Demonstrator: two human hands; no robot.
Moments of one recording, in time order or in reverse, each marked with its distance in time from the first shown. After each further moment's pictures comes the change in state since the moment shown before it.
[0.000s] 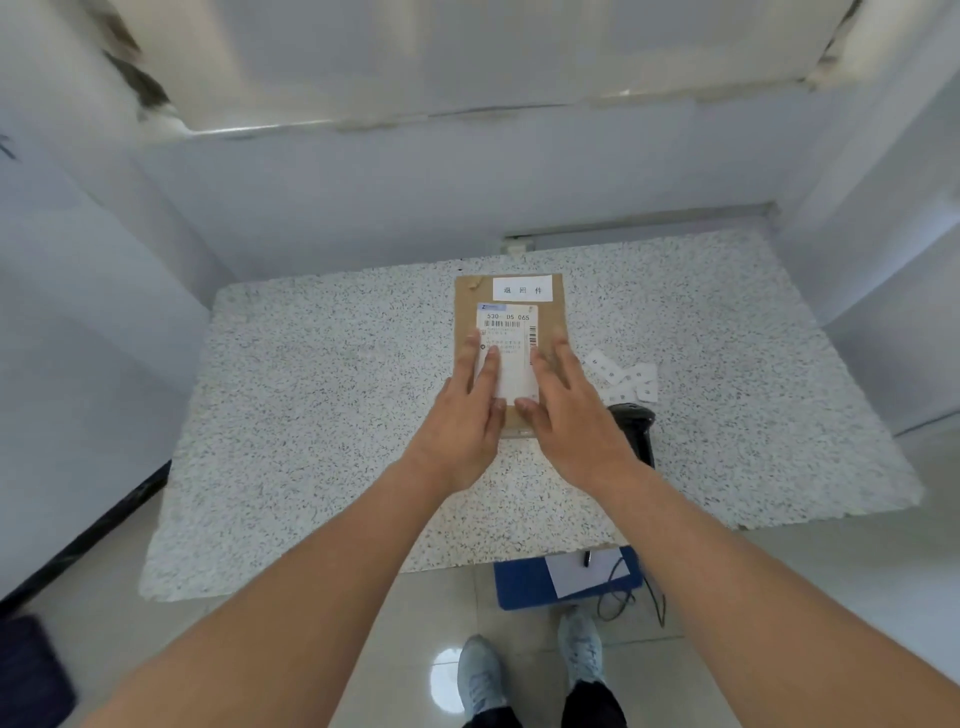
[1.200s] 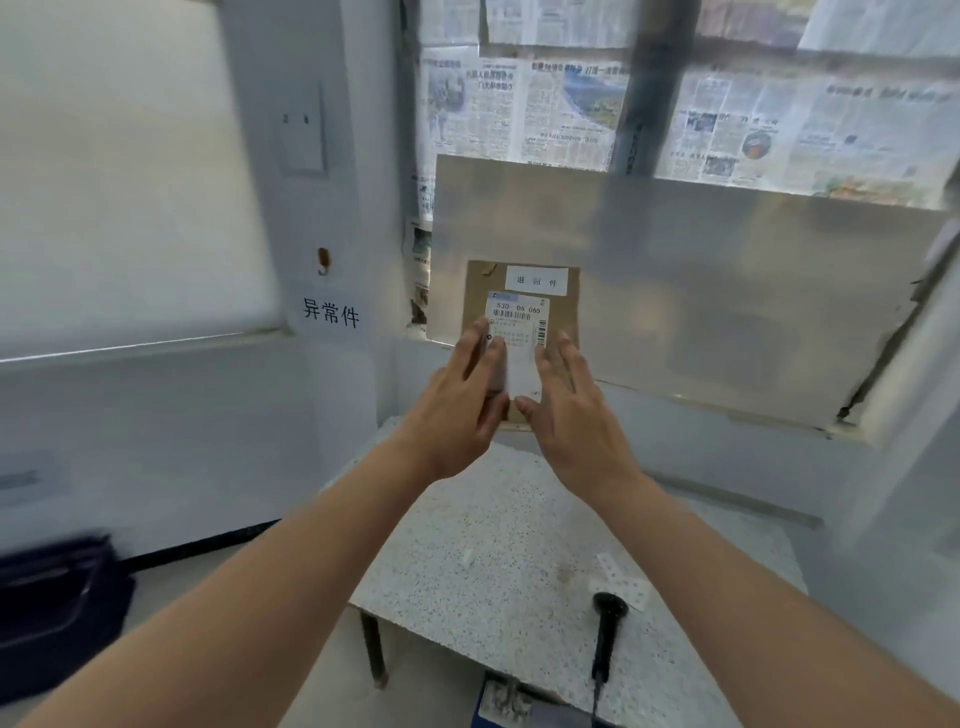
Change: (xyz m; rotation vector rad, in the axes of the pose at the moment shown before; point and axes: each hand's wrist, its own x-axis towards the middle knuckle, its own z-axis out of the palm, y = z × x) left_hand -0.170 0.268 -0.203 0.292 0.692 0.010; right_hand -0.140 -0.149 -0.275 -0.074 0.376 -0.732
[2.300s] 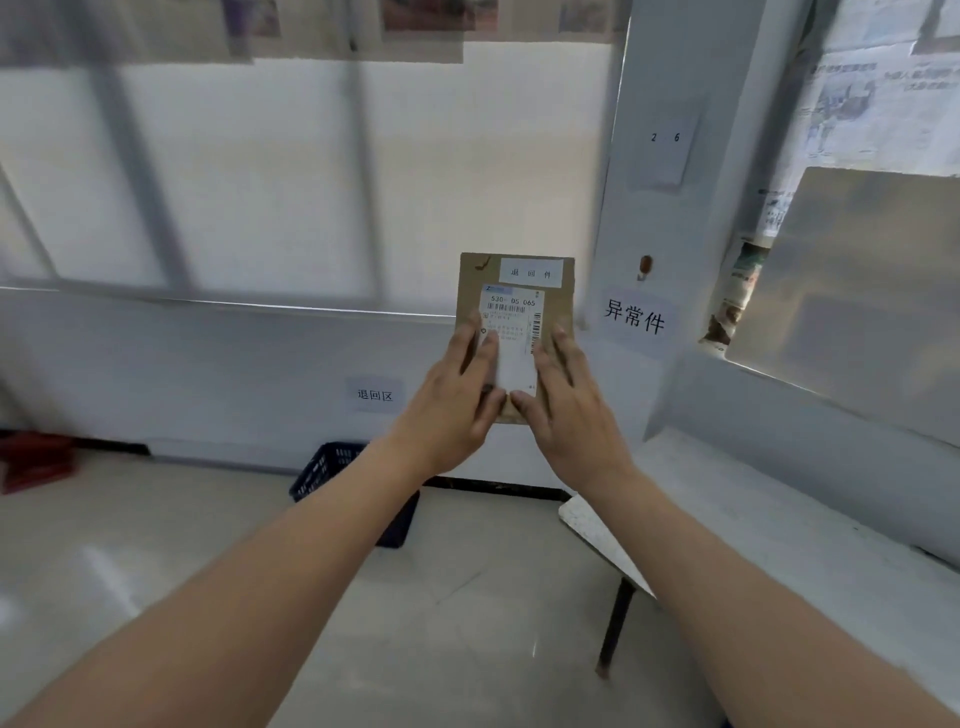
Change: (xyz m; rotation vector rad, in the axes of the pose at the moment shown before) left_hand -0.326 -0.183 -0.324 0.314 0.186 -0.386; right_hand -0.012 -0.455 0.137 0.419 -0.100 -0.368
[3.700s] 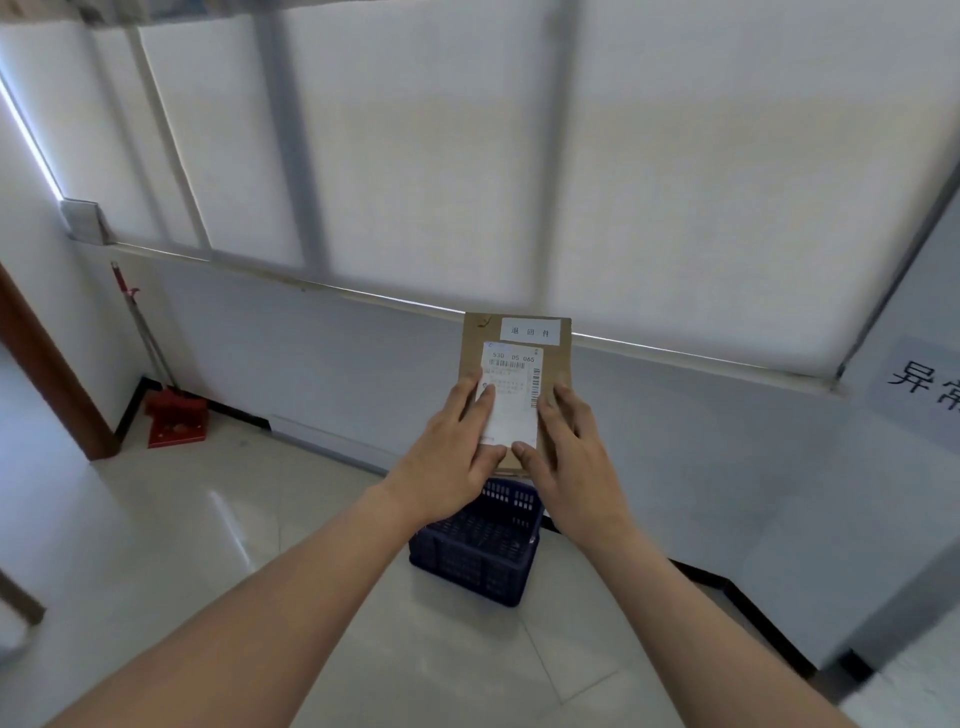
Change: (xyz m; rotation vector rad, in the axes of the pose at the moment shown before) left_hand 0.038 -0.471 -0.044 0.036 -0.067 -0.294; right_hand 0.261 -0.104 0.414 0.311 -0.220 -0.035
